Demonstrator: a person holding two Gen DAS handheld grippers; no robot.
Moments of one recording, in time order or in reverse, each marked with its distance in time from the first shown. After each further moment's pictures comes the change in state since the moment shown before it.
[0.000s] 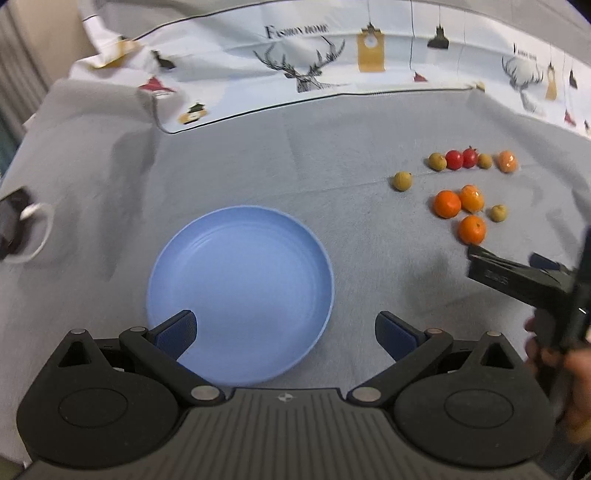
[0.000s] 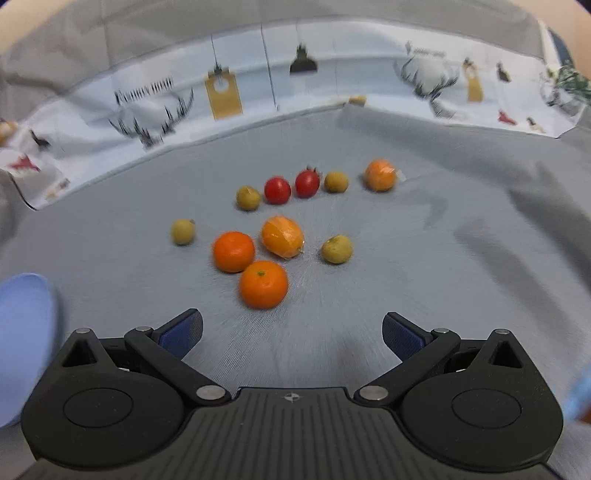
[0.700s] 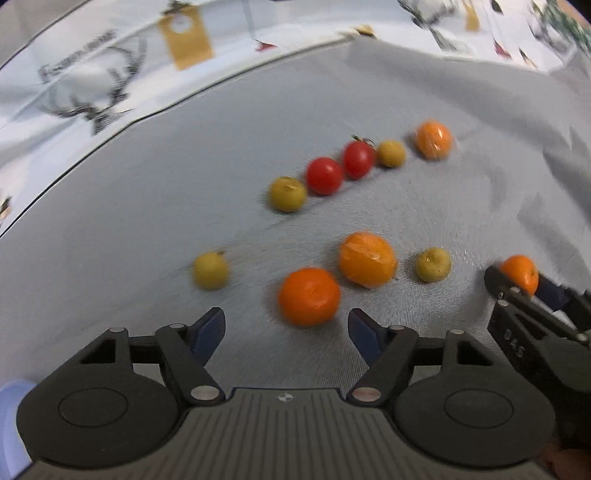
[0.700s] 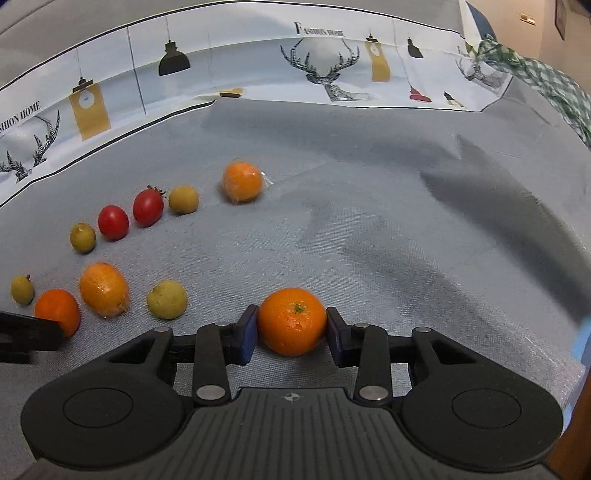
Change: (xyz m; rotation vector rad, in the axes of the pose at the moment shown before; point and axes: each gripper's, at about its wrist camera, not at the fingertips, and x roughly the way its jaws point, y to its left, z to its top) left arm 0.156 -0.189 0.101 0.300 -0.013 -0.190; right arm 0.029 -0.075 0.018 0.171 -0.044 -0.246
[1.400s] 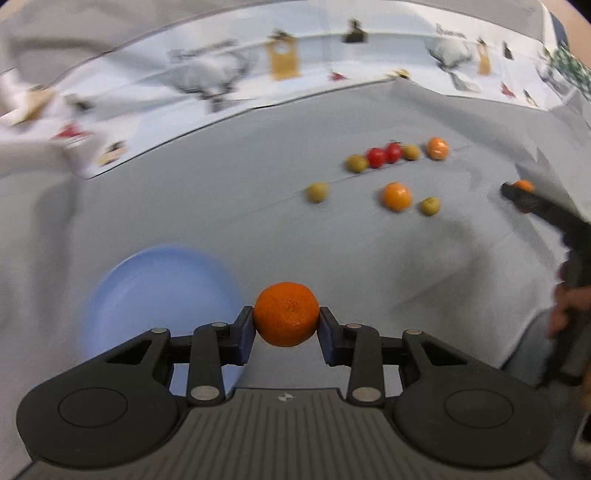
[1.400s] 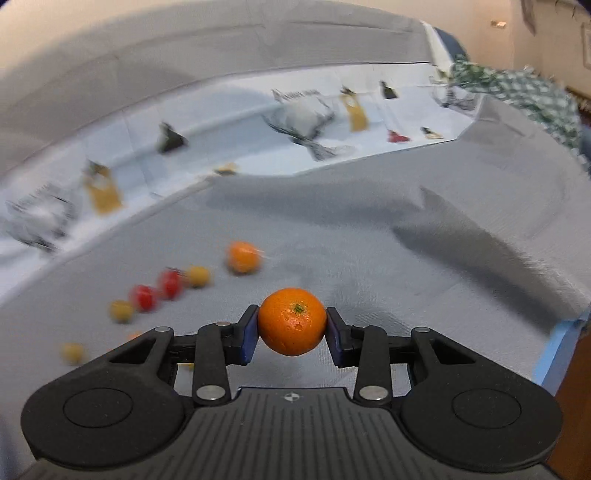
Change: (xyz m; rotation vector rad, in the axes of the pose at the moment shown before) left arm -0.189 0.075 -0.128 -0.167 -0.035 0.064; right arm -0.109 -0.029 0.022 0.112 -0.156 0.145
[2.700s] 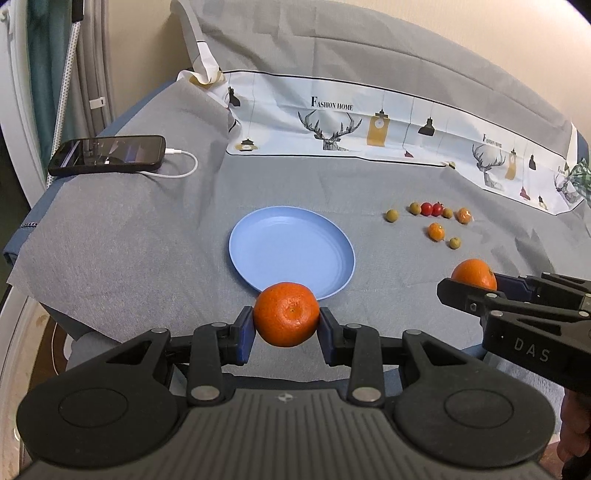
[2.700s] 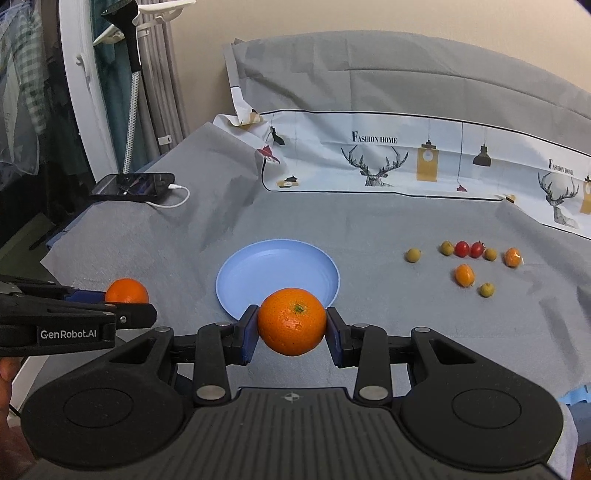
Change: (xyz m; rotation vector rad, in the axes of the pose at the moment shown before) left arm -0.157 0.117 -0.173 -0.304 -0.219 0.006; right arm -0.242 0.158 -0.082 -0.532 0.158 0.537
